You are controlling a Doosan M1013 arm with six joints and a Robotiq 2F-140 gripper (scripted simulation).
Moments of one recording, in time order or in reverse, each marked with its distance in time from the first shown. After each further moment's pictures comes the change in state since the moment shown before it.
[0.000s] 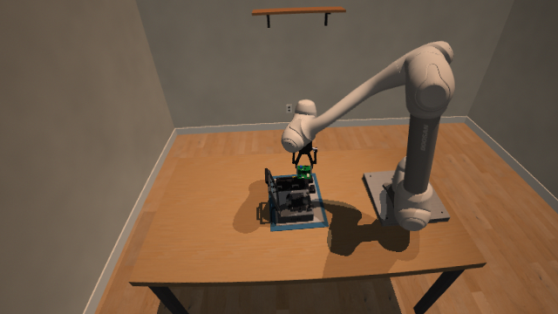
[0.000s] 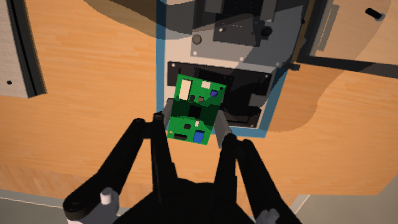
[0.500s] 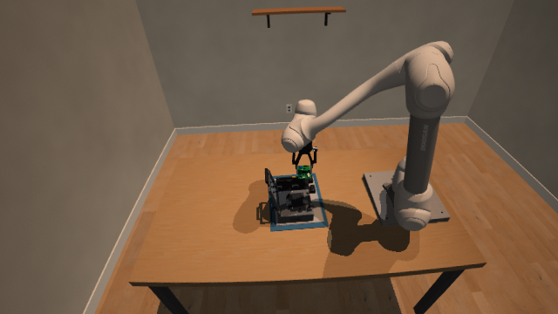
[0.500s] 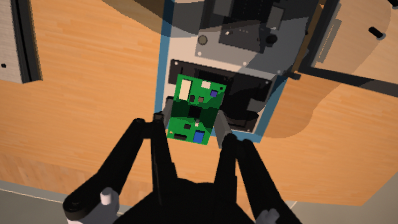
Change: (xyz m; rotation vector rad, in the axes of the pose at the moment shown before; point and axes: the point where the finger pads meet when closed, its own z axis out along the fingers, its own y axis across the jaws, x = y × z) arm 0.000 0.000 0.000 0.000 0.001 -0.089
